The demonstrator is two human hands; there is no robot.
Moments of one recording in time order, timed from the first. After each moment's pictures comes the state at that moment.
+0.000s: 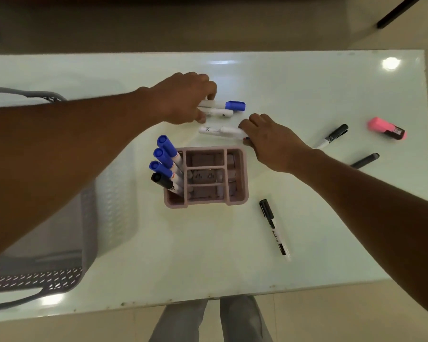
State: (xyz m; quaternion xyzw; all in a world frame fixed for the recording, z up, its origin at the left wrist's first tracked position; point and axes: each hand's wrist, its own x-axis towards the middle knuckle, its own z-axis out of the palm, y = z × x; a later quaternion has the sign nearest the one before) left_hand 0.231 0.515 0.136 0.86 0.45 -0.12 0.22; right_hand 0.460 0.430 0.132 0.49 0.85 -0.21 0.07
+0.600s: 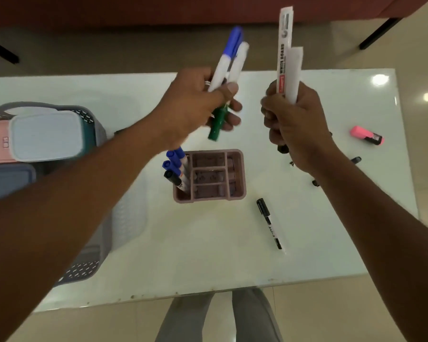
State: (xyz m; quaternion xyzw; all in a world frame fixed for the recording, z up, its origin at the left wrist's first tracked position) left_hand 0.256 0.443 0.266 0.47 0.53 0.27 0.65; right_hand 0.434 0.414 0.259 0.62 0.42 -0.54 -0.39
